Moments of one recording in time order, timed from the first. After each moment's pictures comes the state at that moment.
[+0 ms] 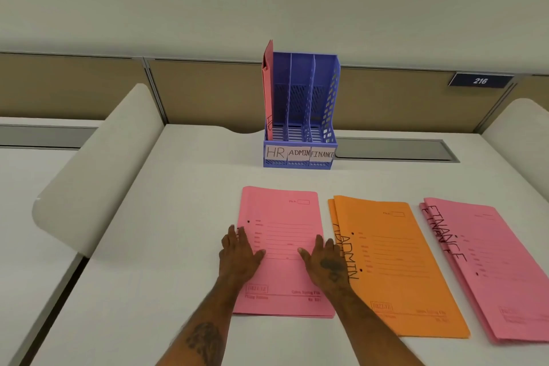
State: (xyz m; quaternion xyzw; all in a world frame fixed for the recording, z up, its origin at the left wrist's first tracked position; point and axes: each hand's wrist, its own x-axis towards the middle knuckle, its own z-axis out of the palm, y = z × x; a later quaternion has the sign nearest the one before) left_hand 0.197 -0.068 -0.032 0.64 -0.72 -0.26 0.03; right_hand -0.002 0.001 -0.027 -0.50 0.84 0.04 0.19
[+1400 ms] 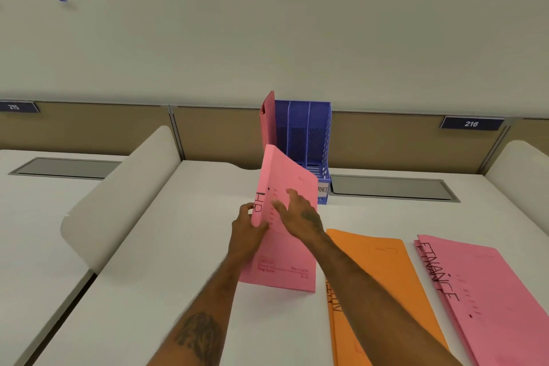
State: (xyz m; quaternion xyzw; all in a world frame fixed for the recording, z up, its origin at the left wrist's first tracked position) left_hand 0.136 -0.075 0.095 0.55 -0.61 -0.42 0.39; right_hand -0.005 -0.065 0.139 -0.58 0.74 -0.26 0.20
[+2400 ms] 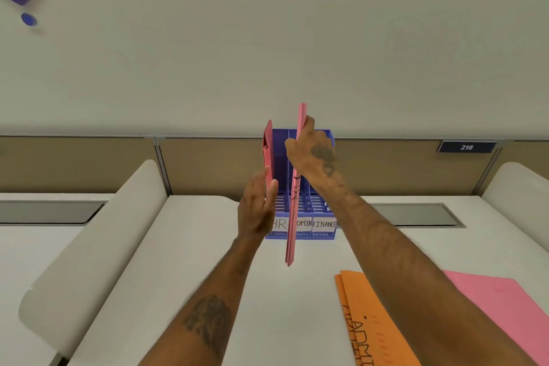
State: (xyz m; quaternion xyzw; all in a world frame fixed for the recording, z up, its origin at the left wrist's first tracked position) left_hand 0.120 -0.196 0.189 0.41 -0.72 -0.21 0.52; right_hand 0.003 -0.185 0.317 -0.55 0.75 -0.38 -0.02
